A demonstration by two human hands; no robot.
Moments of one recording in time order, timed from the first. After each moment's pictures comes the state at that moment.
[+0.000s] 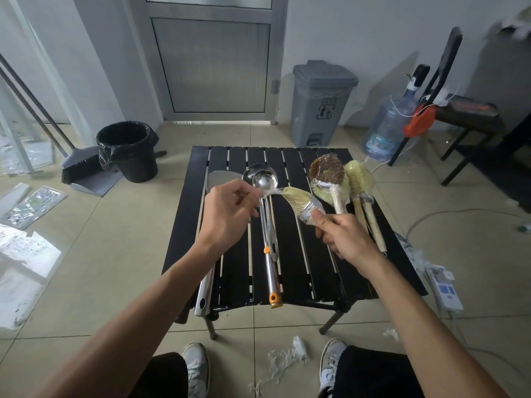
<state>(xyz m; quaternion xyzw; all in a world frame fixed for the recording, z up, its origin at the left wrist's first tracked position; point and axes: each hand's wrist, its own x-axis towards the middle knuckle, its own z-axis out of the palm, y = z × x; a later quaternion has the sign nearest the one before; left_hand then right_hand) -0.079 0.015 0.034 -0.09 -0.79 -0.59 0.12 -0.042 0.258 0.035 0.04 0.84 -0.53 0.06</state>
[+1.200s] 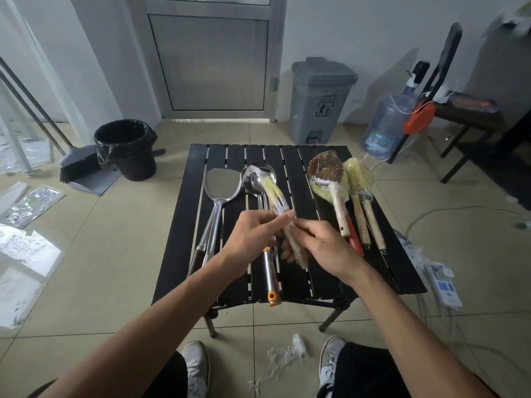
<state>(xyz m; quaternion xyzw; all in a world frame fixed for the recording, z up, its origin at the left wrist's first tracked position) -0.053 0.049 0.022 -0.09 -0.73 -0.67 -0.12 -0.028 0.230 0.032 -0.10 0.82 -0.55 0.14</state>
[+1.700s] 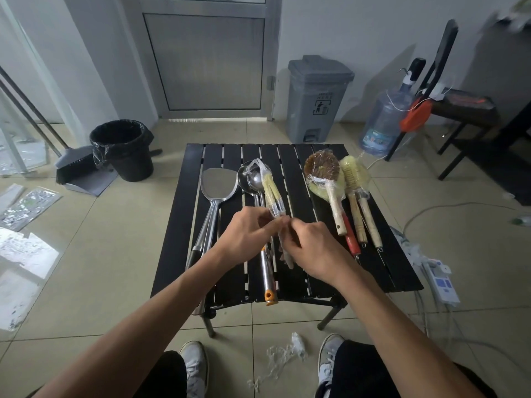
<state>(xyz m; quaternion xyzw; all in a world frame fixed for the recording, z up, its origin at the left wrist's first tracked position) -0.065 0.040 0.018 -0.17 -0.82 -0.54 -0.08 -0.028 0.219 0.027 -0.12 0.94 -0.31 0.02</state>
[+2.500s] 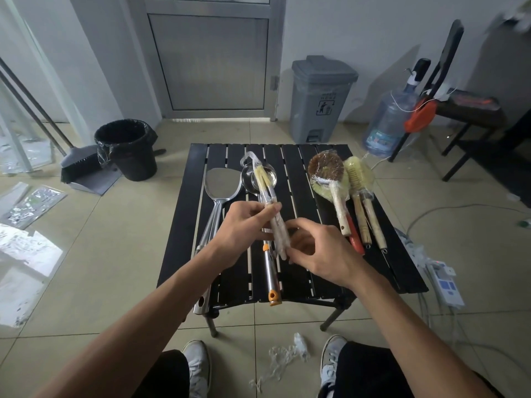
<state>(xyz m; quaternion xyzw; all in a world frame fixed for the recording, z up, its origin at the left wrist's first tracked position) -0.069 0.034 0.018 -0.09 -0.70 -0.70 -0.13 -0.022 0.234 0.027 -0.17 0.88 -0.43 0.06</state>
